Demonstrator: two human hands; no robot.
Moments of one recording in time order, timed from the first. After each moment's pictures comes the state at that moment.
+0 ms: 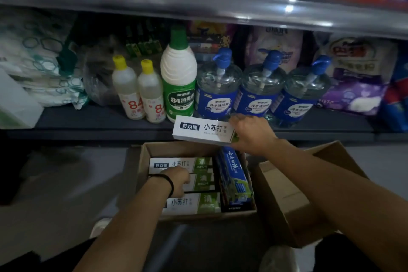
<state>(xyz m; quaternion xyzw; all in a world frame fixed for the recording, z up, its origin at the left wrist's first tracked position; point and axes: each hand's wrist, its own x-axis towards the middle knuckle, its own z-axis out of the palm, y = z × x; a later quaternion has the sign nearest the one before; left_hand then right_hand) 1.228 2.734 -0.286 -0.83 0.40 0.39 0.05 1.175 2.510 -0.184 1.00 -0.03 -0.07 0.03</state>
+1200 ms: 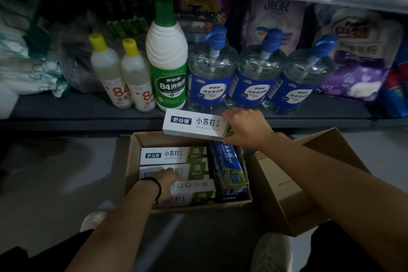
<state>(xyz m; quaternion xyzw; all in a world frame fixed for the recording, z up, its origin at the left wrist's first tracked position) 1.218 2.752 -0.333 -0.83 0.39 0.40 0.02 1.172 2.504 -0.206 1.00 -0.02 -0.08 -0.01</state>
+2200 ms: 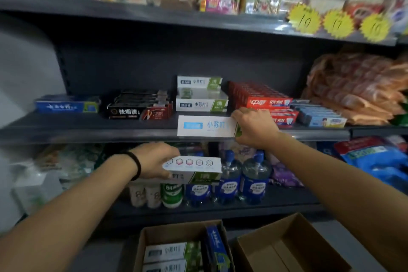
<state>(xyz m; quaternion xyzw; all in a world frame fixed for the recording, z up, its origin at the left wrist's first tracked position) 1.223 2.766 0.075 -0.86 0.51 0.03 0.02 1.108 2.506 0.116 0.96 -0.06 0.20 0.19</state>
